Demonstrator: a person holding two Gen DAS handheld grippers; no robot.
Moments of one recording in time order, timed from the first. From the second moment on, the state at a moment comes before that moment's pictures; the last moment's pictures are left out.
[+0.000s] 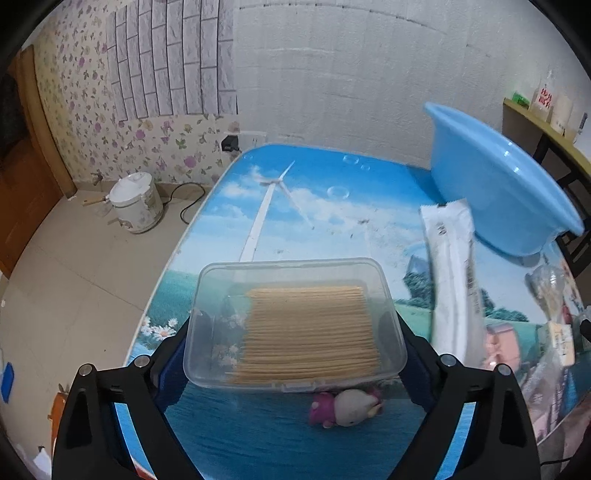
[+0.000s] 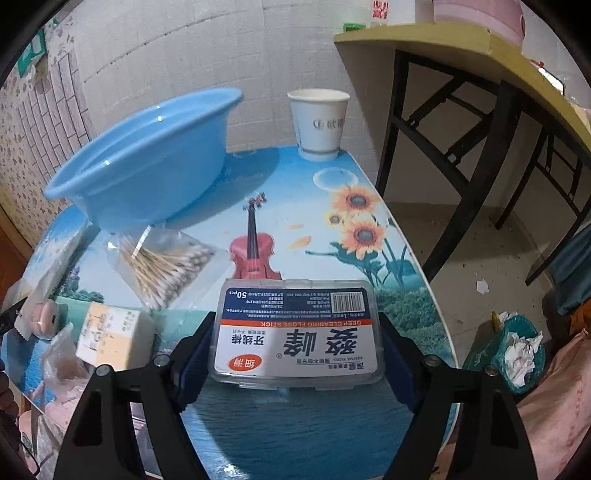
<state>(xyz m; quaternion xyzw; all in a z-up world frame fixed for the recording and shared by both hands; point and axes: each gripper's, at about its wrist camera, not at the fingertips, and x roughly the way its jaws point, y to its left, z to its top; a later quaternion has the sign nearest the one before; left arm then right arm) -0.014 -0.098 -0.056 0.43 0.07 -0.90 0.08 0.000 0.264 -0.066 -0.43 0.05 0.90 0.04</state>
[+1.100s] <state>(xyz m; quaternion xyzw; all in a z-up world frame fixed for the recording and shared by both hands) -0.077 -0.004 0.083 0.34 0.05 -0.94 -0.05 -0.066 0.210 0.048 -0.34 0.07 0.93 -0.11</state>
